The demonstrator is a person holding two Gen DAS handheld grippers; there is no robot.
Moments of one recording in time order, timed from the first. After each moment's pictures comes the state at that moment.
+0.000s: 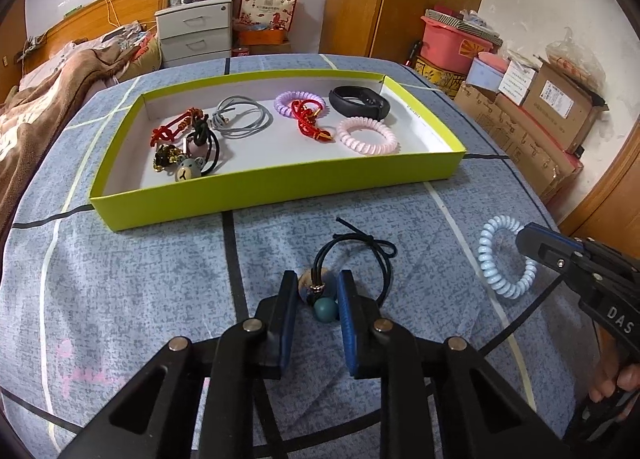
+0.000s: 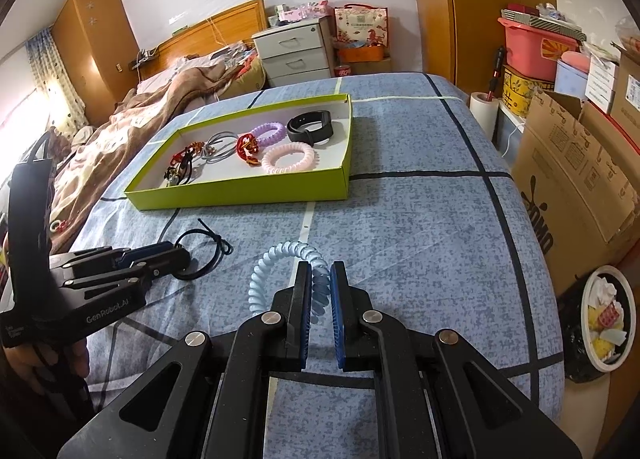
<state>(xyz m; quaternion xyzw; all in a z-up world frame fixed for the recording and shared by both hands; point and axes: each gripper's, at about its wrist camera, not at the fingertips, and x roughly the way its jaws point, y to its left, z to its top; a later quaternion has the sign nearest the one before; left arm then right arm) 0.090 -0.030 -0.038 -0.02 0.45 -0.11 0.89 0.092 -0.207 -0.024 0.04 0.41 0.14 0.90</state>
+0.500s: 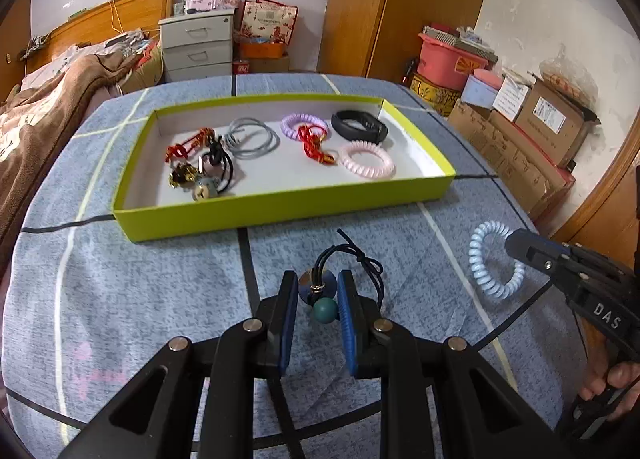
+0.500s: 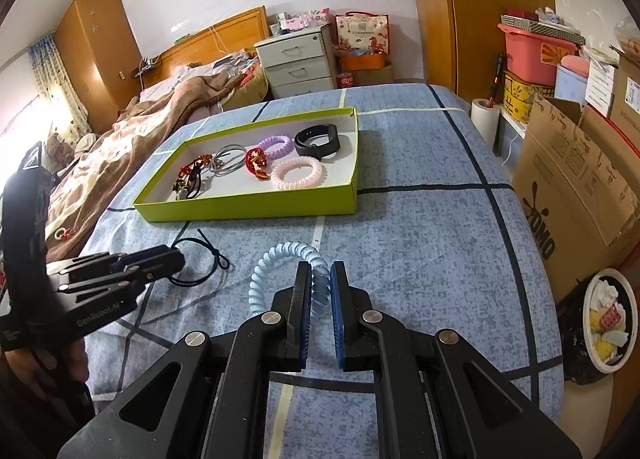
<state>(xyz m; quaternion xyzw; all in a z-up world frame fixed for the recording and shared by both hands) 0.084 -0.018 -0.019 -0.03 0.43 -0.12 0.90 0.091 -0.204 -0.013 0.05 0.39 0.15 0.91</state>
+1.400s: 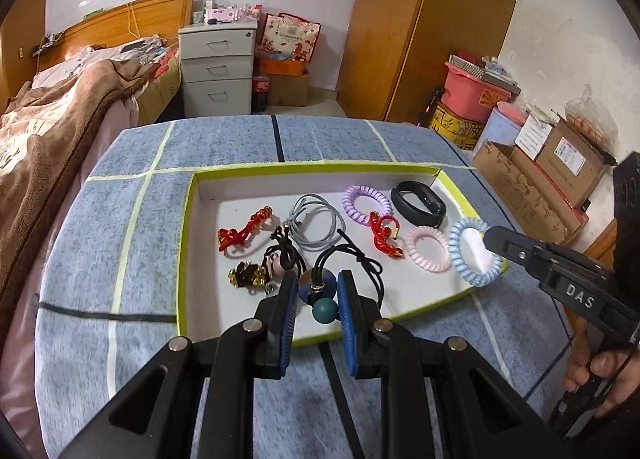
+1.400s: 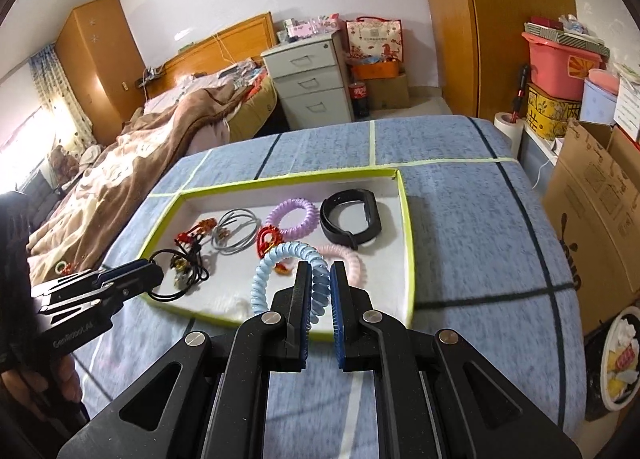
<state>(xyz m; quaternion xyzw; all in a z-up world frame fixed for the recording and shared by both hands) 0.156 0.031 0.001 -0.05 0.41 -0.10 0.90 0.189 -0.163 -0.003 0.06 0.40 0.16 0.90</state>
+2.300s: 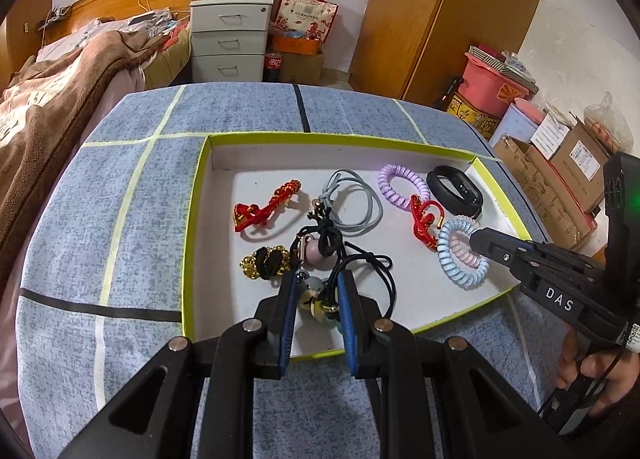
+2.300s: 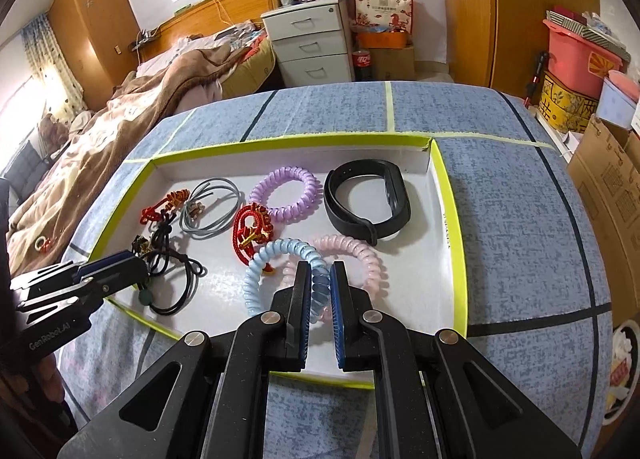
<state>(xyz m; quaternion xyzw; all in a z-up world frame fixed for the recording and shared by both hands) 0.167 0.046 -0.029 -0.07 0.44 -0.08 0.89 0.216 -0.143 -0.032 0.02 0.44 0.16 0.88</state>
